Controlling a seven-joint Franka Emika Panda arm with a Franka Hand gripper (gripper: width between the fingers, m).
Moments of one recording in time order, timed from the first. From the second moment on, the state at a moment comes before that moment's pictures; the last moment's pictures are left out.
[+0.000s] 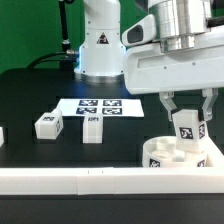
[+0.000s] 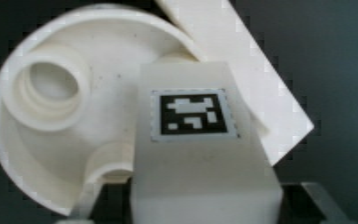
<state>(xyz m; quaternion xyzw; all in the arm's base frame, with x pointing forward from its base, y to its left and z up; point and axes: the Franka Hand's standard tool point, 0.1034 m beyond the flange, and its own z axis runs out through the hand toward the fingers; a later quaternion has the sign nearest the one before) 0.617 0.103 0.082 -0.90 0.42 -0.10 0.12</state>
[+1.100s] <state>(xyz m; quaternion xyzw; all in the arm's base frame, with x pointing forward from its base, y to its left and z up) 0.618 0.095 0.082 -0.56 0.80 -0.02 0.20</state>
